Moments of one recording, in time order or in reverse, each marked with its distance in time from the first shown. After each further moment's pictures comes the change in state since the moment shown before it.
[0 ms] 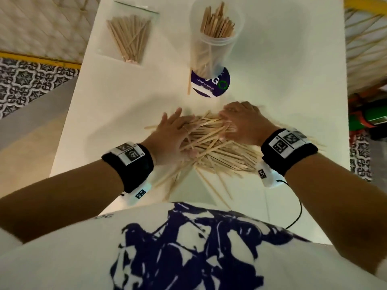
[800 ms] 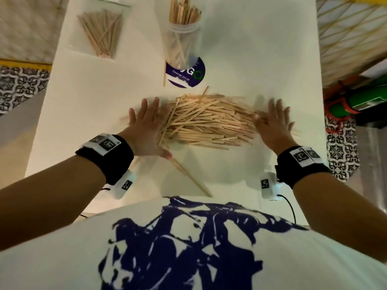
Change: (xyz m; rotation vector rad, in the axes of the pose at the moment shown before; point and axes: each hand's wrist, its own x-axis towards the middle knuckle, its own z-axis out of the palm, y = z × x) left_hand 0.008 0.008 0.007 0.173 -0.179 -0.190; right_hand -0.089 0.081 0.040 0.418 0.230 0.659
